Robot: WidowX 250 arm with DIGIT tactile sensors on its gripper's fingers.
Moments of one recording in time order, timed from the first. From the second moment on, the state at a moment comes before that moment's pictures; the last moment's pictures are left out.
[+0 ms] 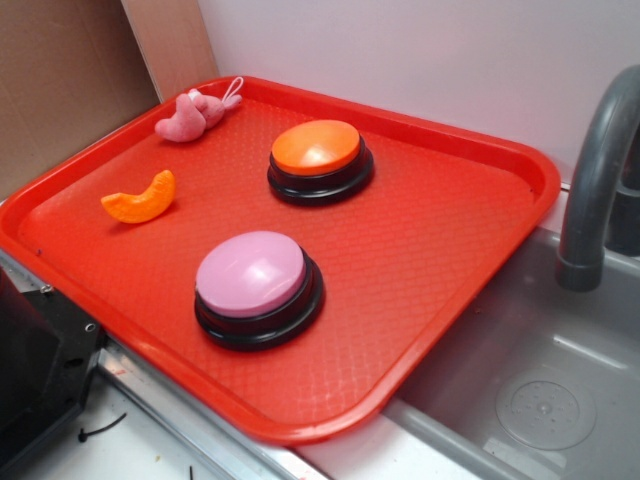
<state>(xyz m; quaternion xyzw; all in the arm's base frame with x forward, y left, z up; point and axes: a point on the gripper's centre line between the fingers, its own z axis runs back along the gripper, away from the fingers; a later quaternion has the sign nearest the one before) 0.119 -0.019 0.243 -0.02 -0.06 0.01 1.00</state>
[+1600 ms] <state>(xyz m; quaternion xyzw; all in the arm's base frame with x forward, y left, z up) 0.290 -0.016 0.054 -0.04 -0.08 0.04 0.99</state>
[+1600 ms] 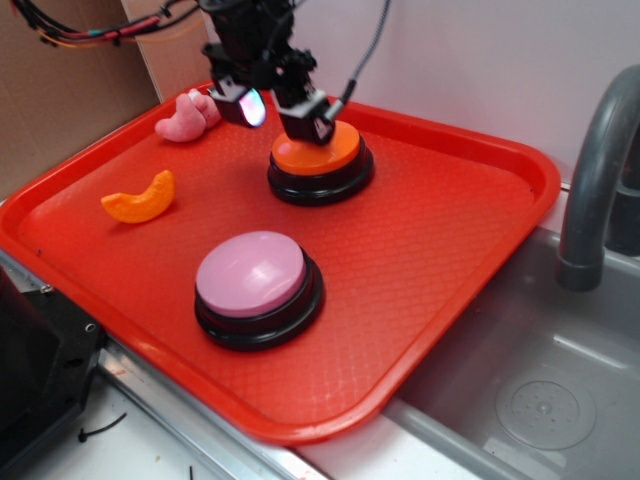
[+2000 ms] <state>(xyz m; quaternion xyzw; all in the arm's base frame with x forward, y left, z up) 0.304 -0.028 0.045 -0.02 -0.09 0.00 1.00</state>
